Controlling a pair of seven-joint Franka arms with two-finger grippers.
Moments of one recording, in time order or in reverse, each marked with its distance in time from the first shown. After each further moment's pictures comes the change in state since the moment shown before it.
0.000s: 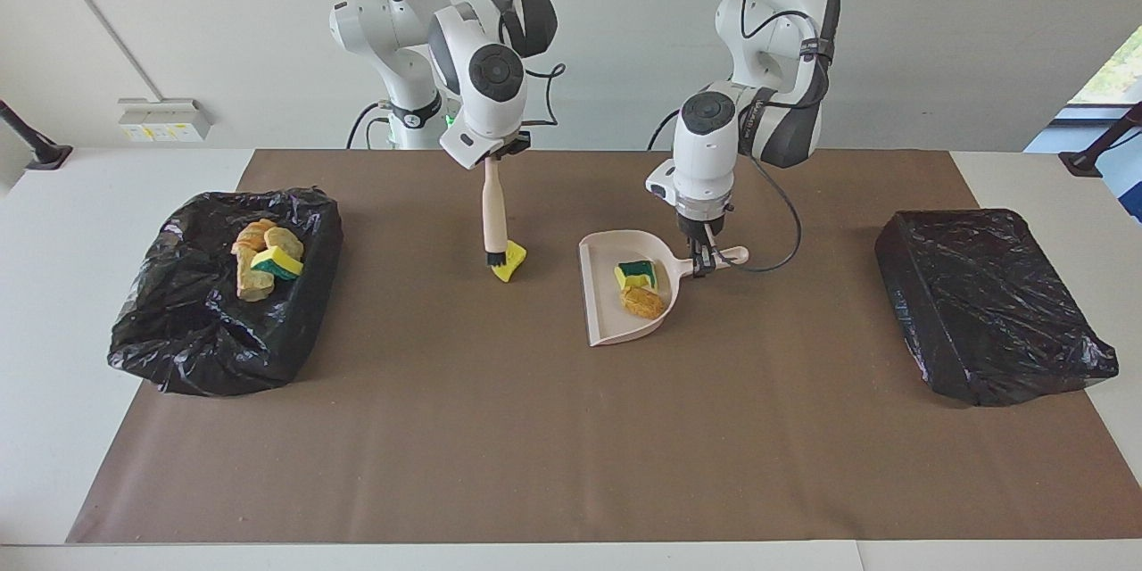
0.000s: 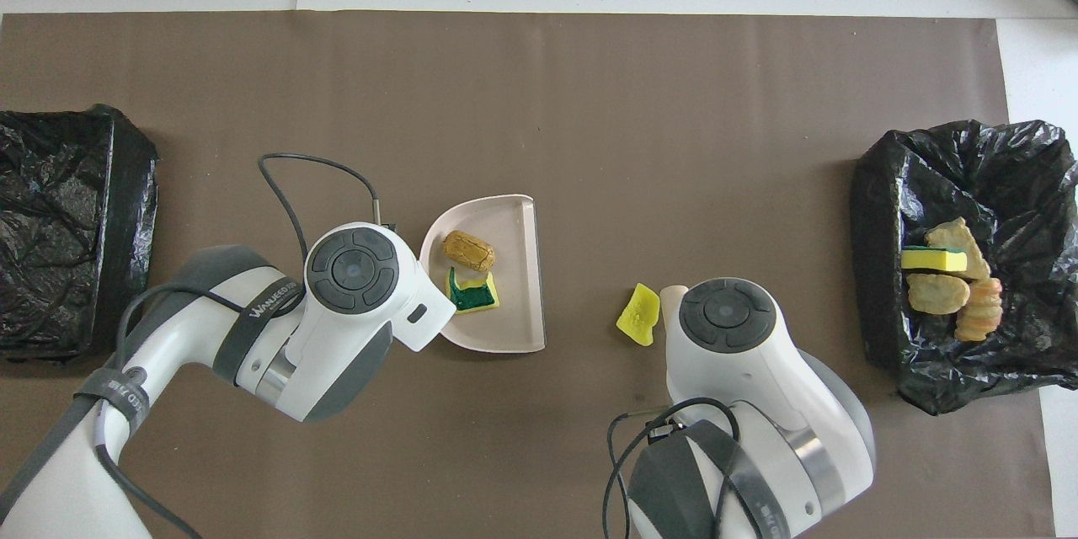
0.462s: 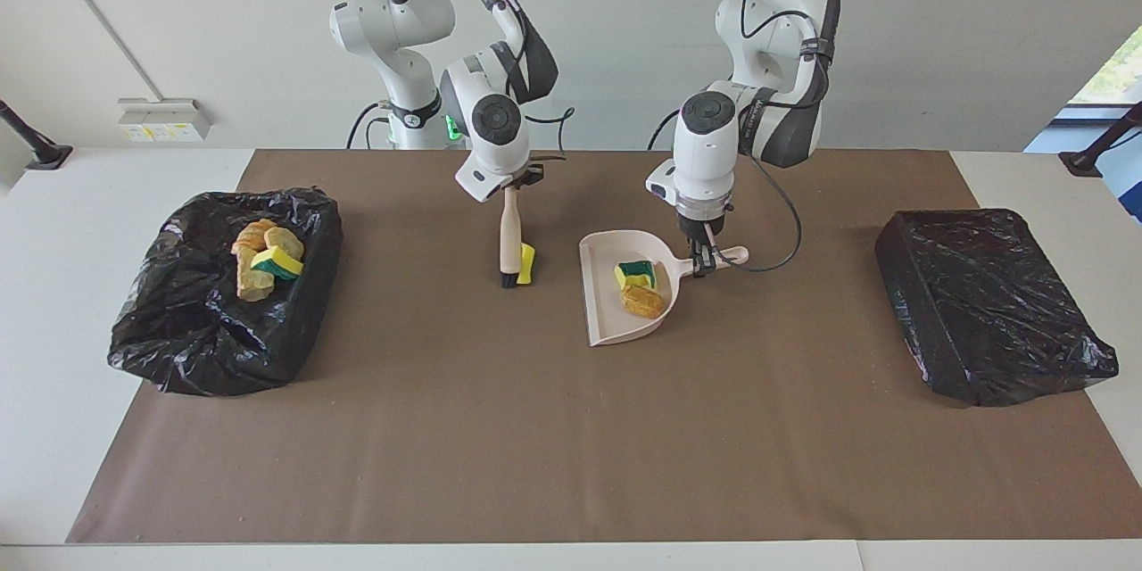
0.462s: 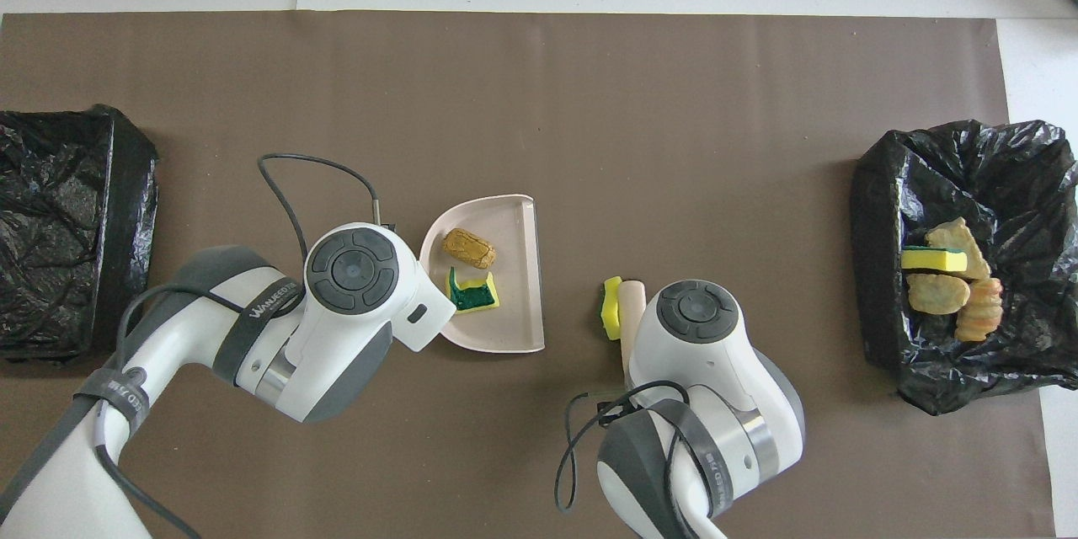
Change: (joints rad) left arm 0.000 -0.001 0.000 -0.001 0.000 0.001 -0.006; right arm 0.048 0.169 0.005 -0.007 0.164 0.269 -0.001
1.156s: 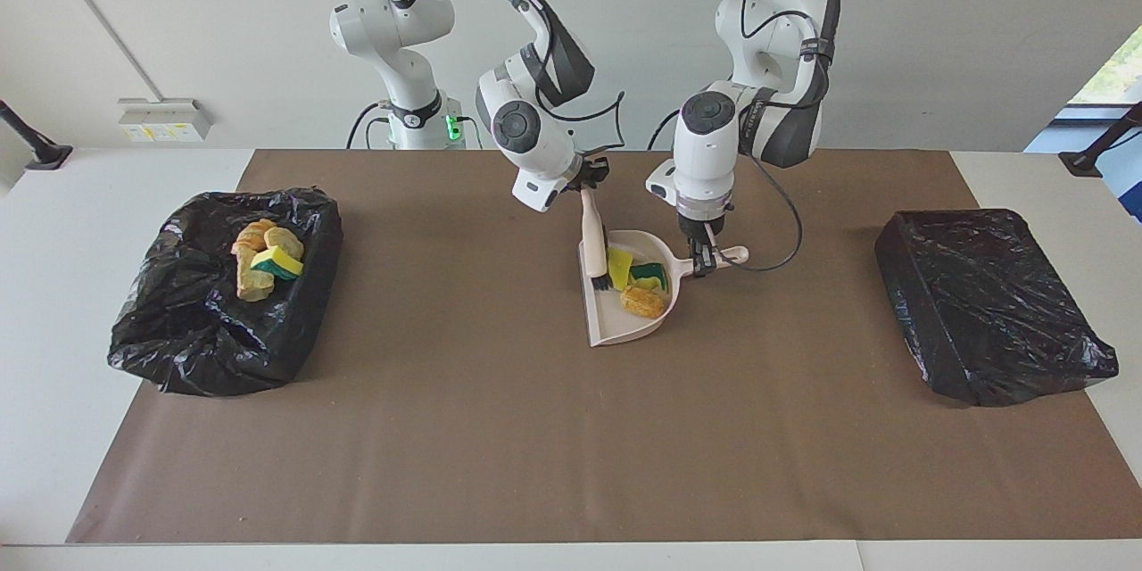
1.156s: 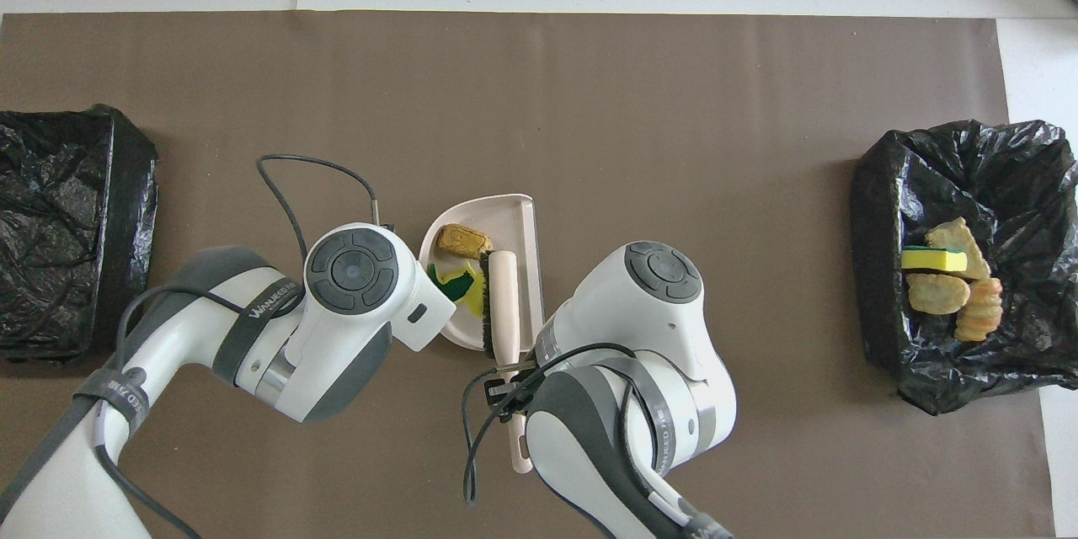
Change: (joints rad) left arm 0.000 -0.001 0.000 -0.002 0.000 0.000 -0.008; right arm 0.082 0.106 0.002 0.217 0.354 0.067 -0.218
